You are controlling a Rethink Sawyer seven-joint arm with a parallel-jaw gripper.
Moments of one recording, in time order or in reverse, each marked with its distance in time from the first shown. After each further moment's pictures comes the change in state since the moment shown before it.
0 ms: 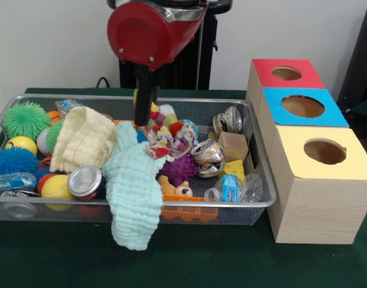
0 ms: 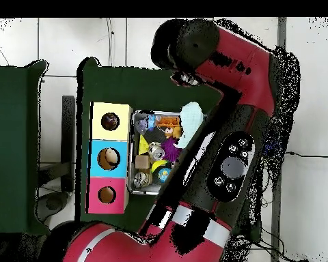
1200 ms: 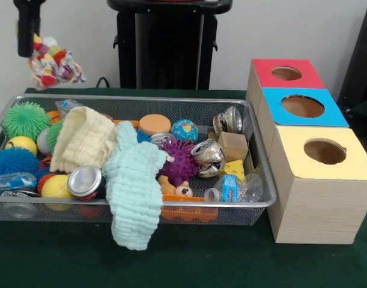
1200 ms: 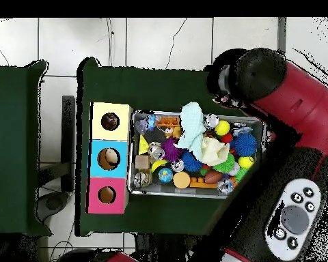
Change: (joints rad) arm -0.081 -0.180 0.046 0.221 -0.135 -0.110 -0.362
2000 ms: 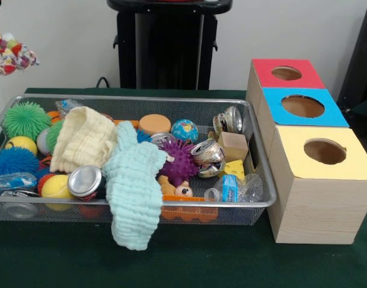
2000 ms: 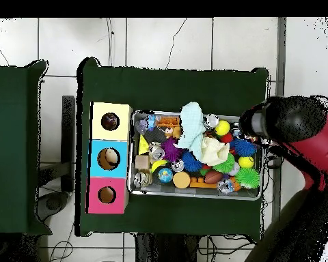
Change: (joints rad) arm -0.115 -0.115 0.085 0.229 -0.123 -0.072 -0.248
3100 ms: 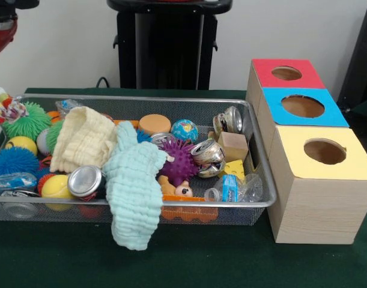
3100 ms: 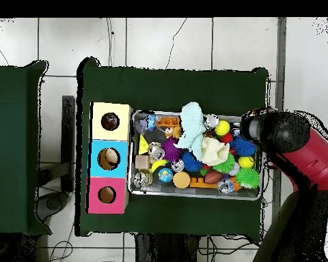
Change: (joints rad) arm -0.093 0.013 0.145 0.136 -0.022 -0.297 -0.016
